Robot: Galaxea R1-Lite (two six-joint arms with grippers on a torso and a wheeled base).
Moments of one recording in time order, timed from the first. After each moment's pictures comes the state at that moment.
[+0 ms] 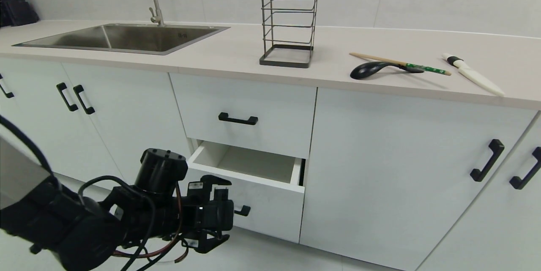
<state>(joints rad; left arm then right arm) -0.48 1.83 -0.51 -0.60 -0.27 1.15 0.00 0.01 0.00 0.01 -0.01 0.01</state>
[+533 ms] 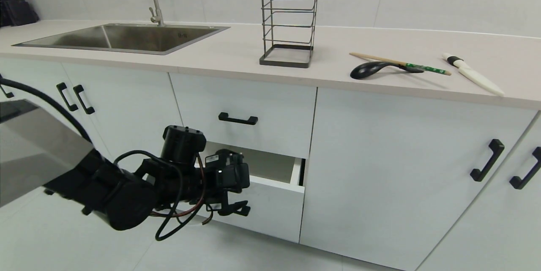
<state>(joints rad) -0.47 1.97 -0.75 -0.60 -0.29 1.08 0.00 0.01 0.00 0.01 -0.01 0.01</state>
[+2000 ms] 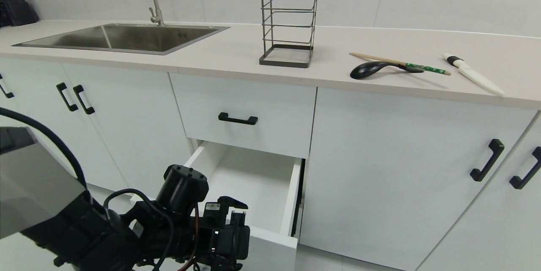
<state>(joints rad) -0.59 1.91 -0.48 -0.61 -0.30 1.12 0.00 0.01 0.00 0.01 -0.01 0.01</state>
